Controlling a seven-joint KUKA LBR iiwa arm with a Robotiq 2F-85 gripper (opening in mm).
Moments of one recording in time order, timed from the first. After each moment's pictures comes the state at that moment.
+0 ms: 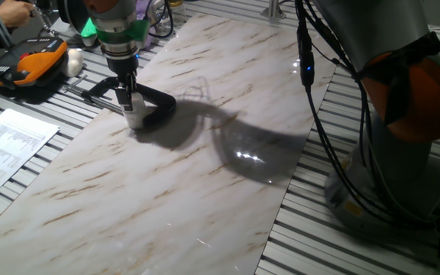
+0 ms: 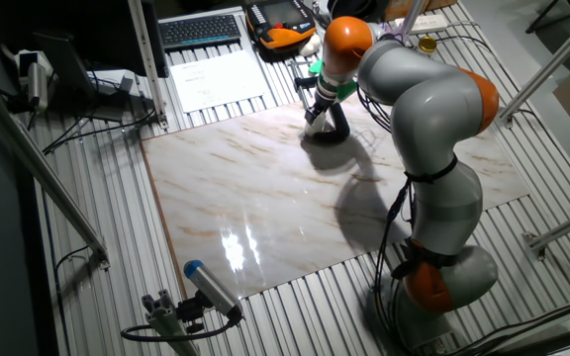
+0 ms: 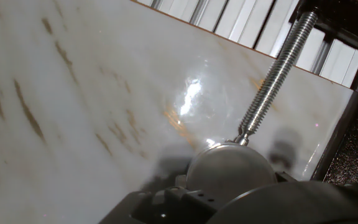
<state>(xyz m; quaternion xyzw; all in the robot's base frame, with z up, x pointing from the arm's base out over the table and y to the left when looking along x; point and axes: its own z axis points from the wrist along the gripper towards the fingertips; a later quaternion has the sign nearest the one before) 0.659 0.034 0.099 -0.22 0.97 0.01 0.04</state>
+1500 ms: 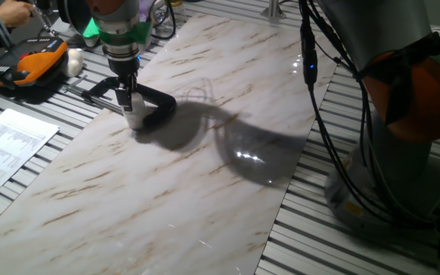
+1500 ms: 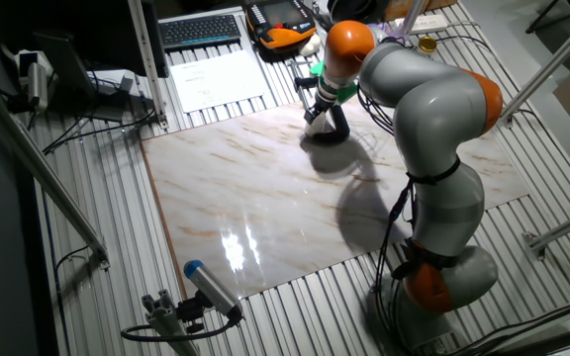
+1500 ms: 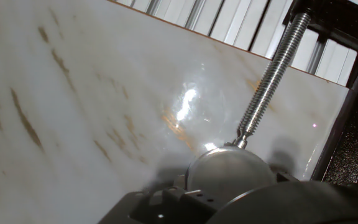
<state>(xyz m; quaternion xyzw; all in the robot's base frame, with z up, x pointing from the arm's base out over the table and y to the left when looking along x) 0.659 0.034 0.098 -0.20 0.98 0.01 0.06</state>
